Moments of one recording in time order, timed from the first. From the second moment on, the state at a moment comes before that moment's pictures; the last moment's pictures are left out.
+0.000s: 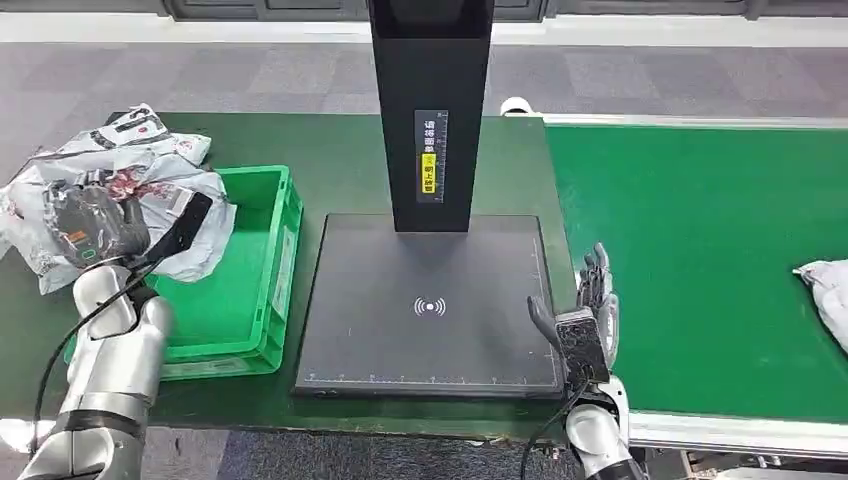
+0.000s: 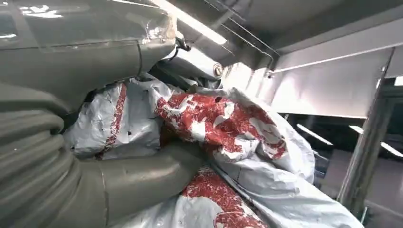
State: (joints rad) left arm -0.49 0.16 0.23 -1.04 -1.50 0.70 0.04; right arm -0.16 0.09 0.26 -1.16 0.29 -0.47 -0.48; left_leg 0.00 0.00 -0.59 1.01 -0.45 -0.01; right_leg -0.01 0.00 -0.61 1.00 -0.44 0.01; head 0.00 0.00
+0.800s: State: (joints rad) left arm -0.74 0.14 0.10 -0.55 -1.08 0.32 -0.03; right arm -0.14 0.09 0.20 -1.22 0.43 -0.42 -0.31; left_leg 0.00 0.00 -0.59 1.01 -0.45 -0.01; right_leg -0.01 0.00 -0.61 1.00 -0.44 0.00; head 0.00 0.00
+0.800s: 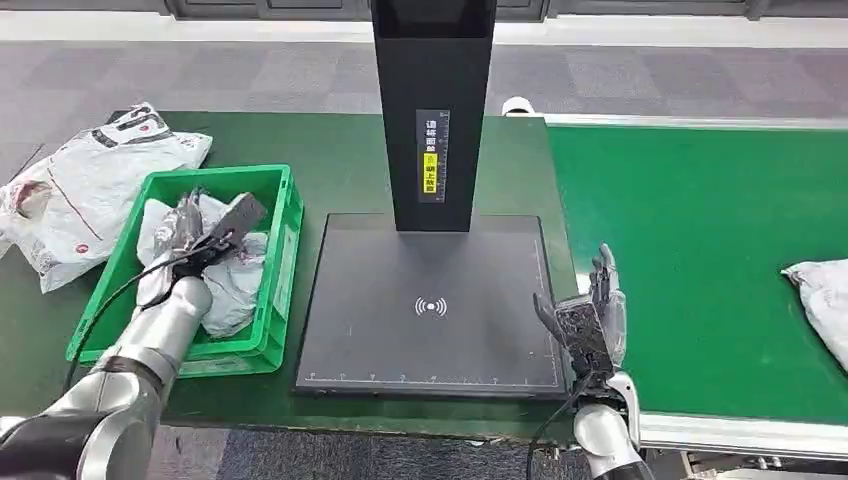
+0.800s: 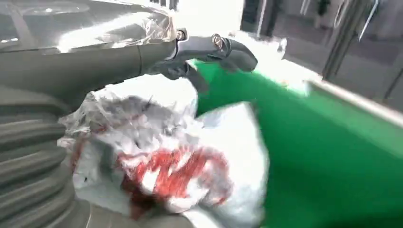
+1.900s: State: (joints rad) left arm -0.59 -0.19 -0.11 -0.74 0.04 0.04 -0.58; right arm -0.30 0.02 0.12 -0.97 0.49 -0.69 -0.42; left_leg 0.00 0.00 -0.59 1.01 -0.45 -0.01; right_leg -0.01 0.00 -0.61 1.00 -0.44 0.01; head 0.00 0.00
